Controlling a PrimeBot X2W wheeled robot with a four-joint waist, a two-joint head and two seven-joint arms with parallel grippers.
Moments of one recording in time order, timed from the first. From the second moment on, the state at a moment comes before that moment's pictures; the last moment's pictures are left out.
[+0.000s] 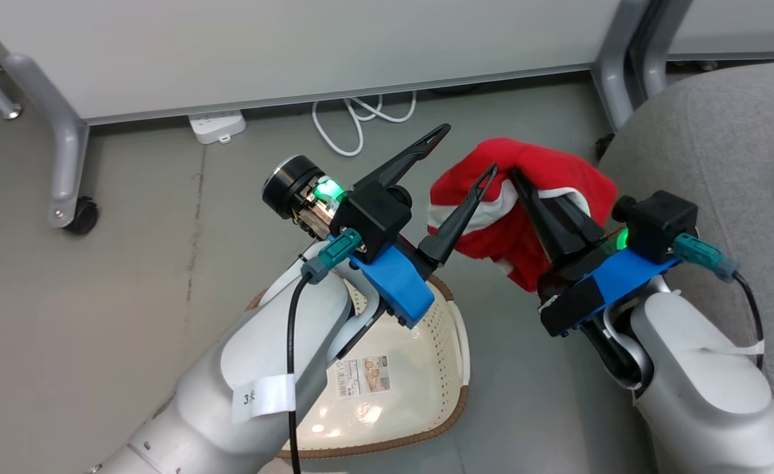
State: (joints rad) left arm -0.78 0.10 -0.82 0.49 -0.40 -0.13 -0.26; right arm -0.61 -0.27 0.53 0.44 0.52 0.13 -0.26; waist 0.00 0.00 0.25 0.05
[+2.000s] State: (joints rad) left arm -0.77 0.13 -0.90 0.46 -0.36 -0.13 -0.26; right arm -0.55 -0.31 -0.01 0.14 0.27 0.13 -0.26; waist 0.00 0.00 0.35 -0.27
